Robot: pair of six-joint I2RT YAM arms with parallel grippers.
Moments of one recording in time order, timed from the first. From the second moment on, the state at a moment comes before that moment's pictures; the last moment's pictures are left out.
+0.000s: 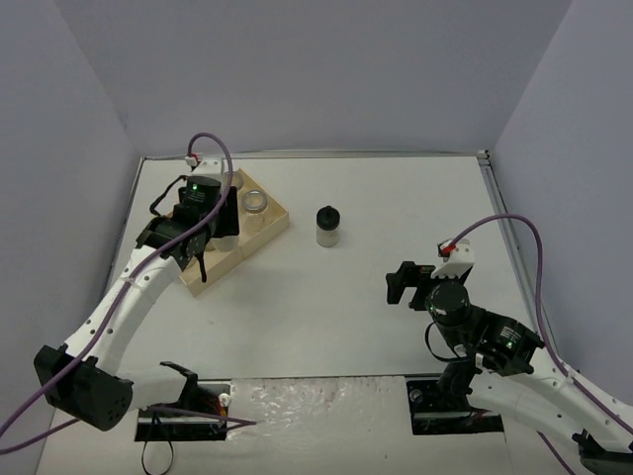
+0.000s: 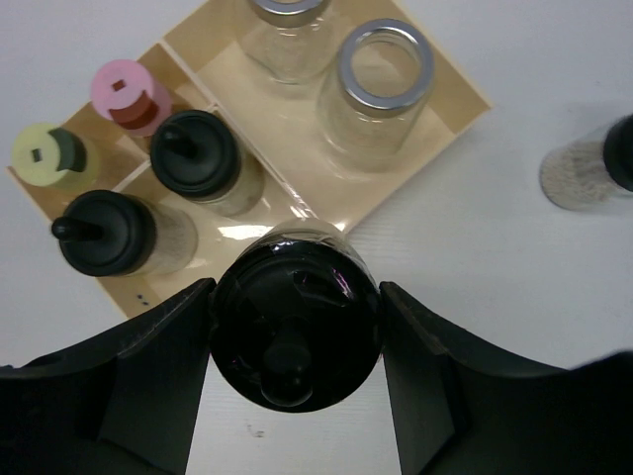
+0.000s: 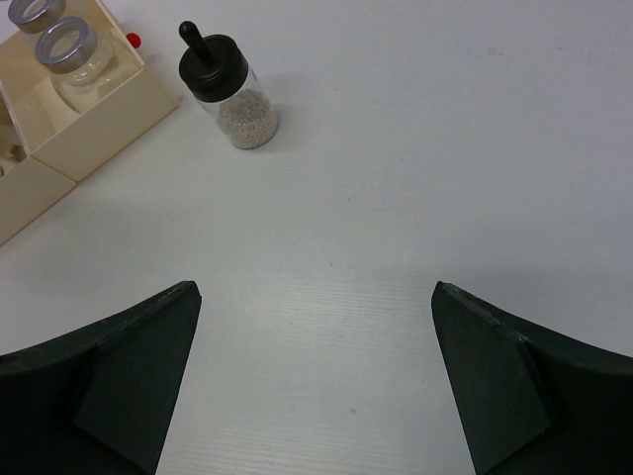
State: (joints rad) left arm -0.41 1.23 1.25 -0.69 -0.33 -0.25; right arm 0.93 0.55 0.69 -0.61 0.66 0.58
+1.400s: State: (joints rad) left arm -0.19 1.47 1.04 -0.40 -0.16 -0.26; right arm 0.93 0.54 0.66 -0.61 0.64 0.58
